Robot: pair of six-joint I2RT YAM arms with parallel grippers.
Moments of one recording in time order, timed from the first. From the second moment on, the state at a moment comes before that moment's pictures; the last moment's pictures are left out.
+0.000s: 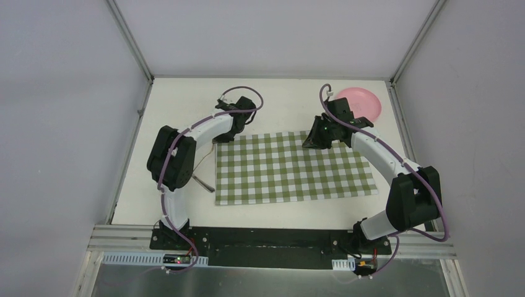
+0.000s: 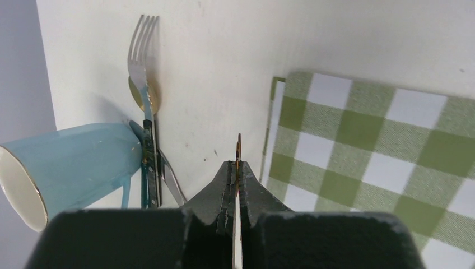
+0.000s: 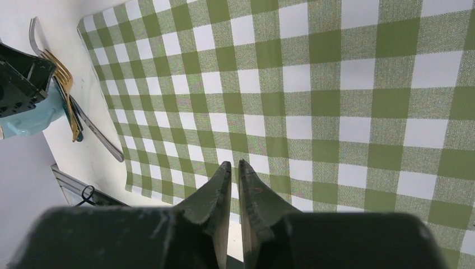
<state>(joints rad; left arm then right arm) -0.51 1.92 1.44 -0.84 -0.76 -0.52 0.37 1.49 1.12 -0.60 -0.27 0.59</state>
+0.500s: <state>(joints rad) -0.59 1.92 1.57 -0.97 -0.73 -0.55 0.37 1.49 1.12 -0.60 -0.27 0.60</state>
